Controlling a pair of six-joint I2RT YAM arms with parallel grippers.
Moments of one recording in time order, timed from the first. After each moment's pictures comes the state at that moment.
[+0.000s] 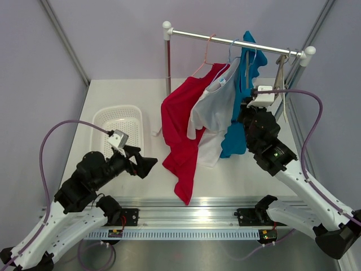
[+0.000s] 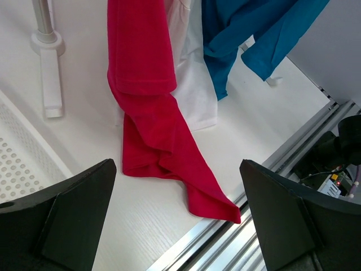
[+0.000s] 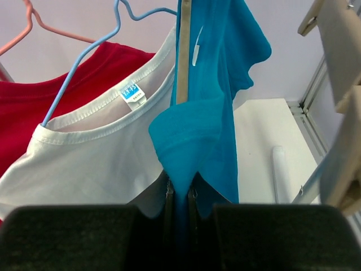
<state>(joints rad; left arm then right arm) -0.71 0.42 0.73 -0.53 0.05 -0.31 0.63 0.95 1.00 -0.04 0.67 0.05</state>
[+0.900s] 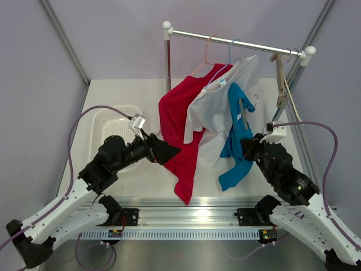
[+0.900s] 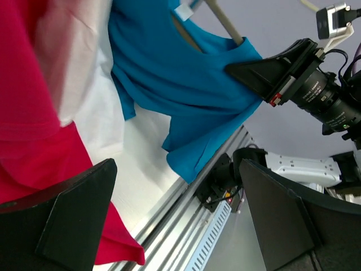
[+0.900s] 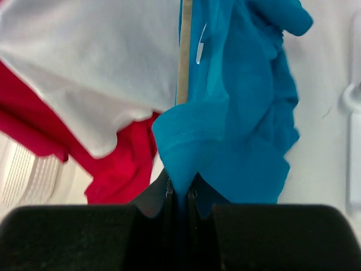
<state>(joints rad) -0.74 0.70 0.73 -0.13 0.23 -0.68 0.66 0.54 0.77 -0.49 0.46 0.49</state>
